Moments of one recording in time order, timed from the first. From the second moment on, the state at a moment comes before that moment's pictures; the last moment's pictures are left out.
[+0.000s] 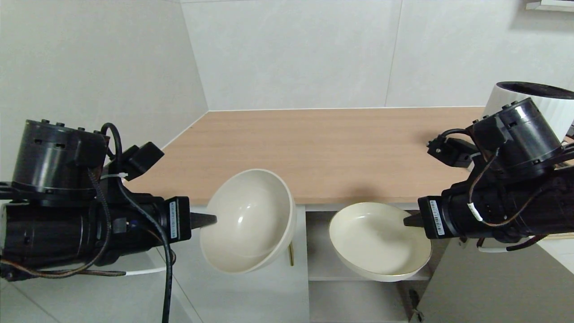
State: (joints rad) left arm -0.39 1.41 -0.86 0.07 -0.16 -0.48; right arm 0.62 1.55 -1.13 0.34 -0.05 0.38
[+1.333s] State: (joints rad) left arm -0.39 1.41 -0.86 0.07 -0.16 -0.47; right arm 0.62 1.59 -1.13 0.33 -0.05 0.37
